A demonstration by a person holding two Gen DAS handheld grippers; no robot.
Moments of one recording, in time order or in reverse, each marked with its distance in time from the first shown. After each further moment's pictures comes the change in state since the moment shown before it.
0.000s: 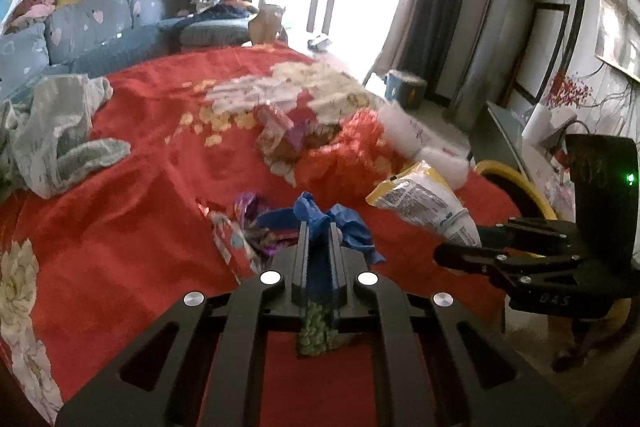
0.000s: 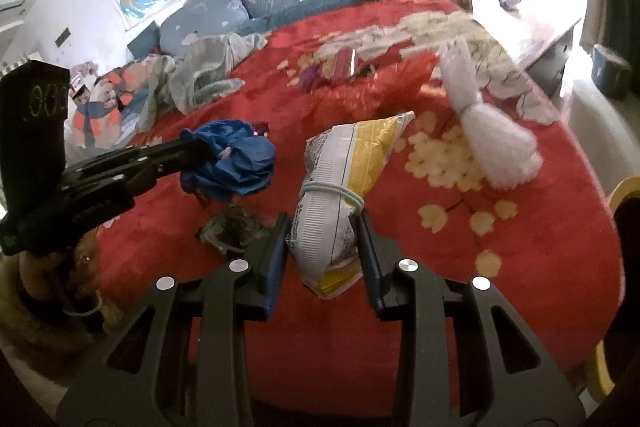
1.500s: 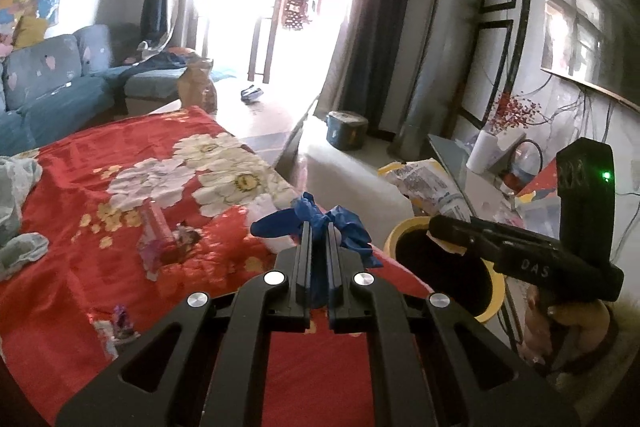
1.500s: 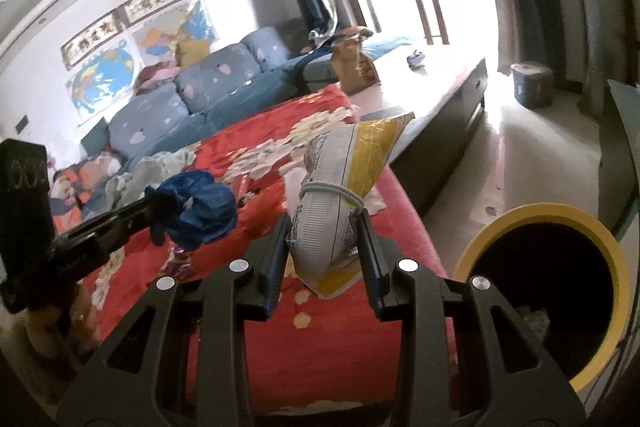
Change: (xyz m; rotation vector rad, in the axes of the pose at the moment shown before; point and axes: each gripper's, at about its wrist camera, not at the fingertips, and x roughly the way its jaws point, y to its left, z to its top) left arm 0.012 -0.109 0.066 0.090 -0.142 -0.181; right arm -0.111 -0.096 0.022 0.188 -0.300 -0.186
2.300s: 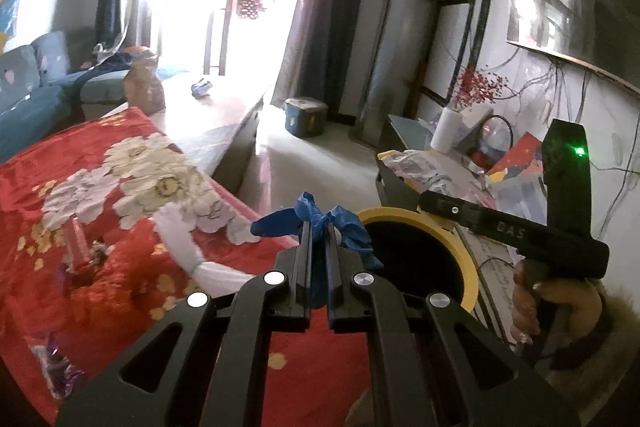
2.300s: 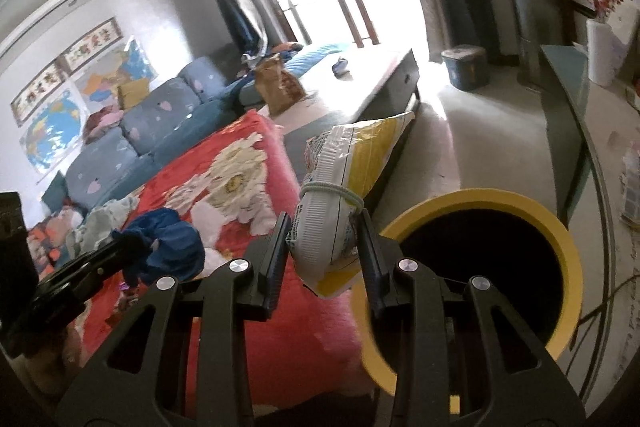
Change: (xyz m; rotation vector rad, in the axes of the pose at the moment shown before) left arm 0.058 -0.064 0.002 0.082 0.049 -0.124; right arm -0.020 -0.082 -0.004 0.184 -0.058 -0.171
